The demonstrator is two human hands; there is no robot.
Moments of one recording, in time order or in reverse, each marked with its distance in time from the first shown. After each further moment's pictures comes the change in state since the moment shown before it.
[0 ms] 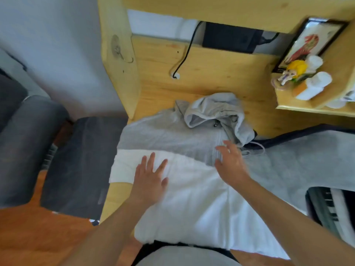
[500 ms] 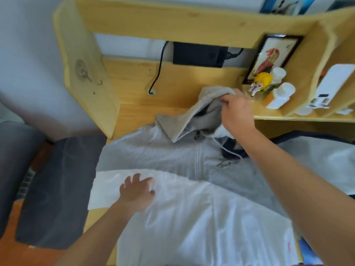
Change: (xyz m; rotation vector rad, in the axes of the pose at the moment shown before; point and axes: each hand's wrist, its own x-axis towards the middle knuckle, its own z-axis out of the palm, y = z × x) left_hand 0.033 0.039 -0.062 -0.079 -0.277 -0.111; right_hand 0.100 -0.004 -0.163 0.116 0.604 -0.099
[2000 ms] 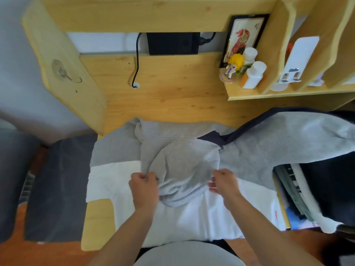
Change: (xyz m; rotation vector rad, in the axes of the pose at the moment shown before) left_hand -0.035 0.066 0.051 -0.991 0.516 -0.400; right_hand -0.237 0.043 0.033 0.719 -0.290 1.300
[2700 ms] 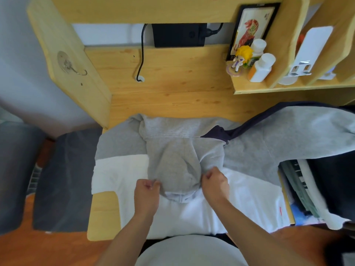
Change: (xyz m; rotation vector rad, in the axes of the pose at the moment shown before) left_hand -0.008 -0.040 -0.016 0.024 -0.158 -0.034; right_hand -0.018 0.029 0.033 -0.595 0.079 -0.389
